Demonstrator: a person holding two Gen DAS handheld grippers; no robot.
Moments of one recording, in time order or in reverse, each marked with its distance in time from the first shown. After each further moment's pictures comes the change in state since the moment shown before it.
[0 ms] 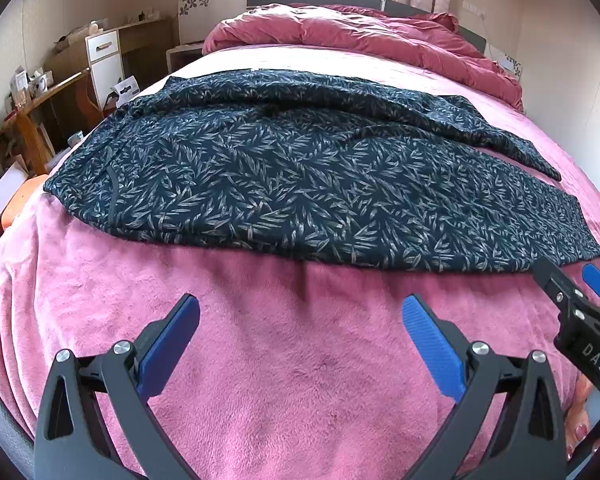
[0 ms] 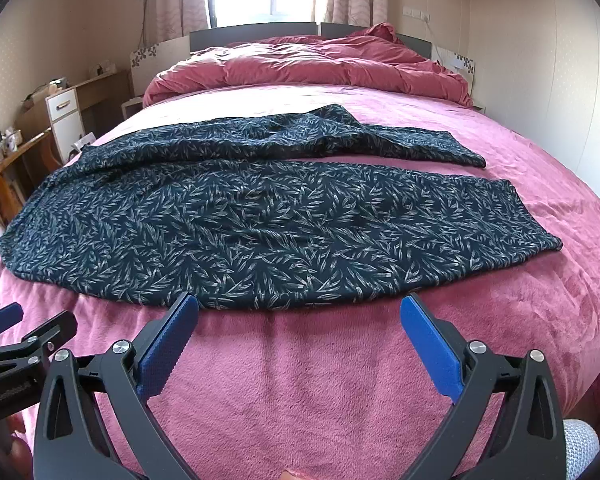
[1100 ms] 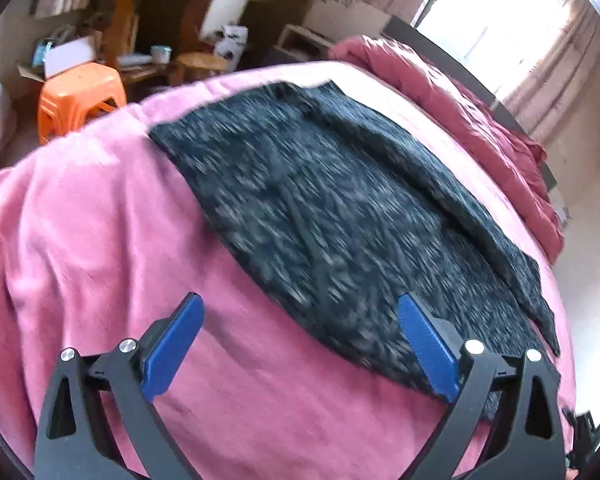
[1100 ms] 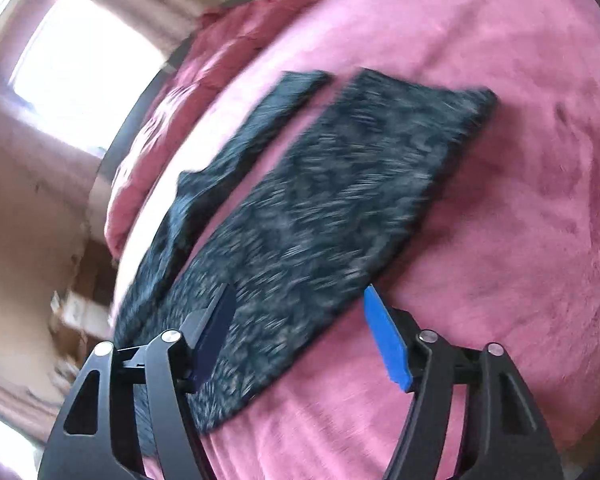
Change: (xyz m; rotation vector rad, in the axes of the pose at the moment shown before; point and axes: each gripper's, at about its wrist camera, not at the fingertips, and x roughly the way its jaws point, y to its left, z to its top) left arm 0.037 0.184 0.038 -0.541 -0.067 -0.006; right arm 0.055 -0.223 0.009 0.875 0.109 0.188
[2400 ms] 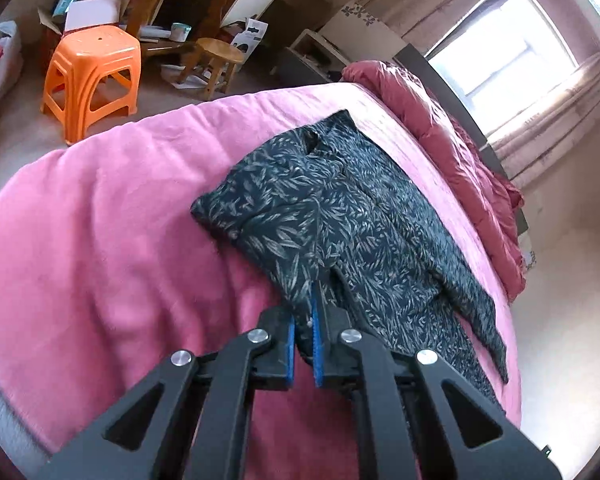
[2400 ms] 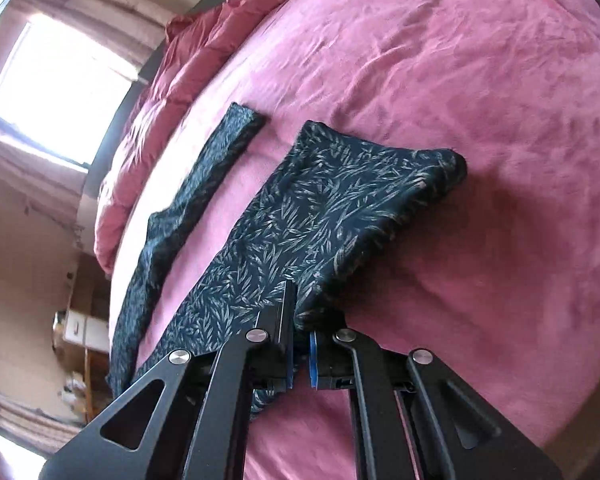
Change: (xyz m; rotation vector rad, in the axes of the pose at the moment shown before) left arm -0.032 0.080 0.027 -0.164 0.027 -0.155; right arm -0.029 -0.057 0.069 0.018 0.043 -0.042
